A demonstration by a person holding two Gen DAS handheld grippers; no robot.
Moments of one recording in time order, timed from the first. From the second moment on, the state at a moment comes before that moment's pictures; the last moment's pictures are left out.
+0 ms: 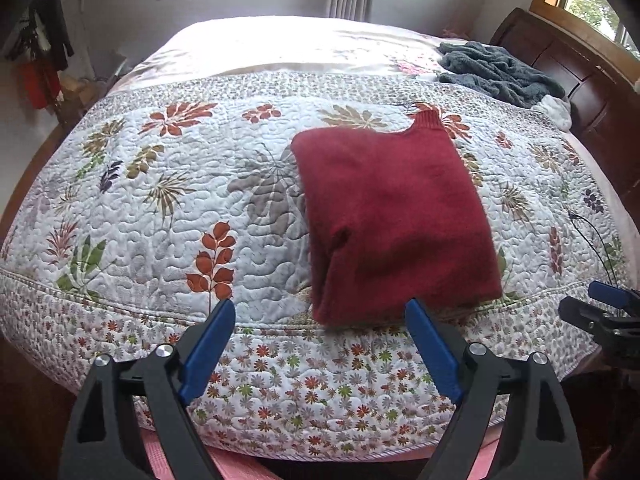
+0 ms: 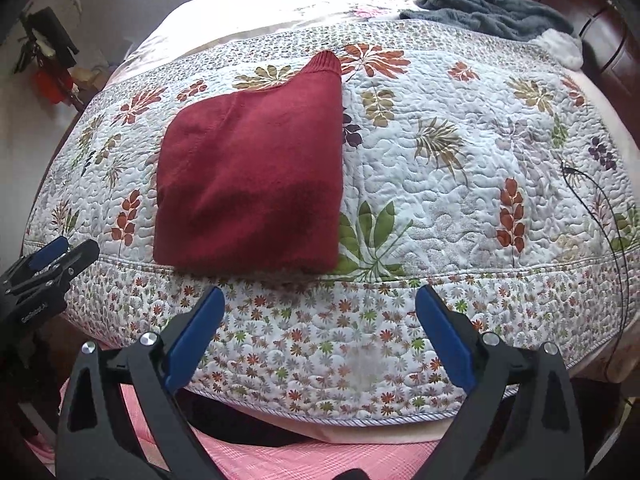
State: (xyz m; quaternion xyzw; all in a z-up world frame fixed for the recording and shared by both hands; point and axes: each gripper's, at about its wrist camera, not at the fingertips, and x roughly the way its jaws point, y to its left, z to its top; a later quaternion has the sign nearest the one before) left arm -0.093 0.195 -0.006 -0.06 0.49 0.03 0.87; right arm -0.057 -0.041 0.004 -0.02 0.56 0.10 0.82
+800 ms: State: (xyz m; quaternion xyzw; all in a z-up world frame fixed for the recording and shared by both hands) left arm -0.104 0.185 0.007 -0.03 0.49 0.06 0.87; right arm -0.069 -0.032 0.026 -0.05 0.54 0.06 0.84
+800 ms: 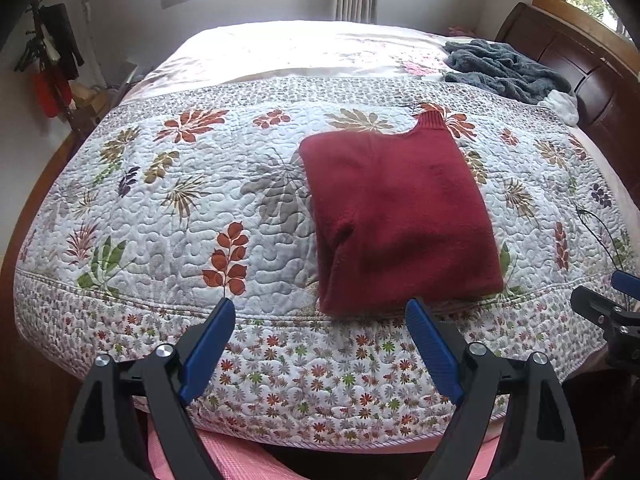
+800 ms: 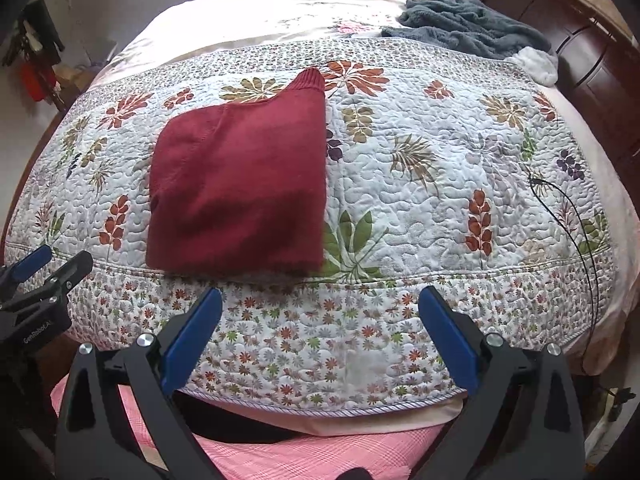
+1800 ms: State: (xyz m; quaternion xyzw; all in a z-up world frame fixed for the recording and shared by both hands) left arm -0.098 0.177 -0.004 -0.02 0.51 0.06 0.86; right arm -0.058 -0.040 0.009 -0.05 0.55 0.05 0.83
